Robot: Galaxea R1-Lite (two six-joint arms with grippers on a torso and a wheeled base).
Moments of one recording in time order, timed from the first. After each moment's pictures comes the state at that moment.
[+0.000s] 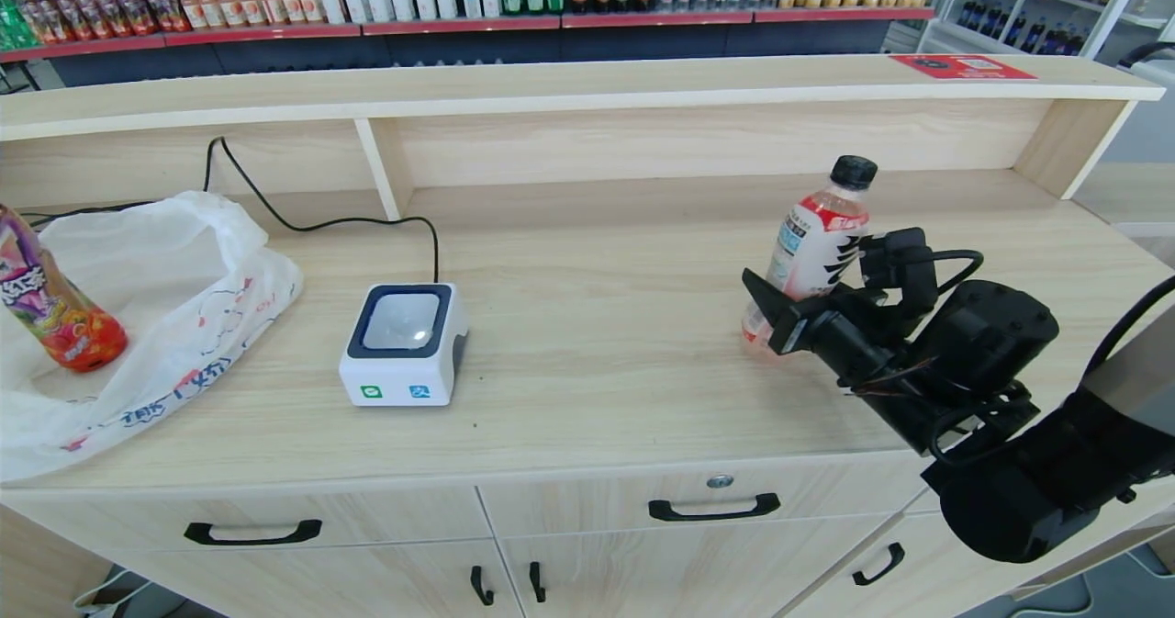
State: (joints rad) left arm 0.00 0.00 0.00 0.00 0.00 0.00; right arm 0.36 2.01 -0.69 -1.57 0.01 -0.01
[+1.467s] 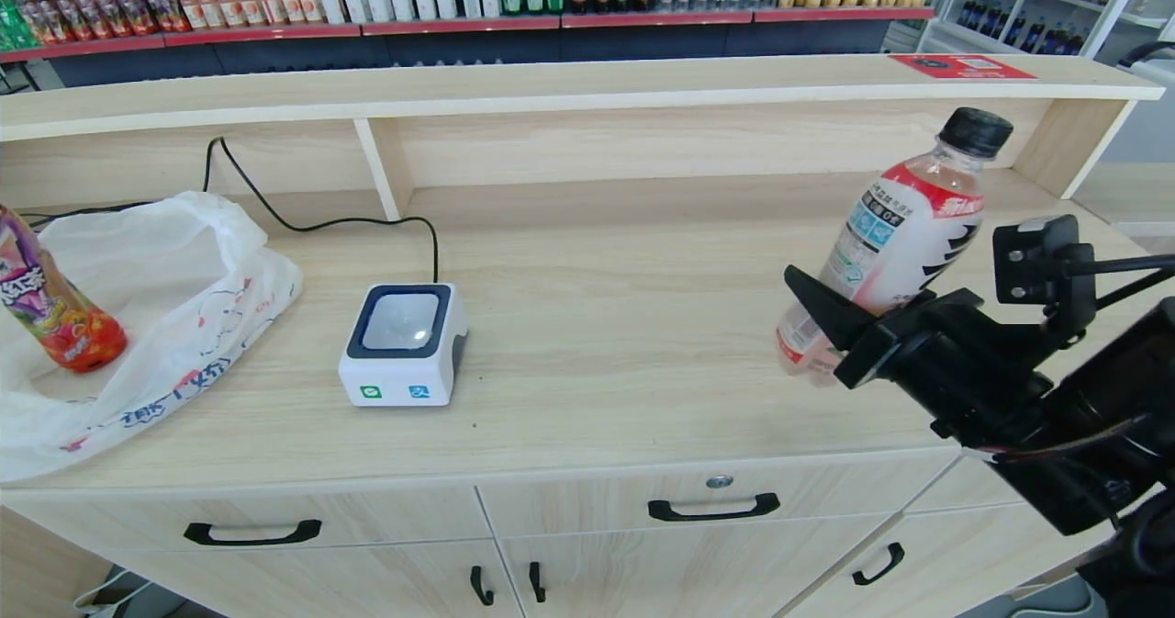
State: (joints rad) left arm 0.00 0.00 0.00 0.00 0.00 0.00; right arm 0.47 1.68 -0.42 -1.57 0.01 0.00
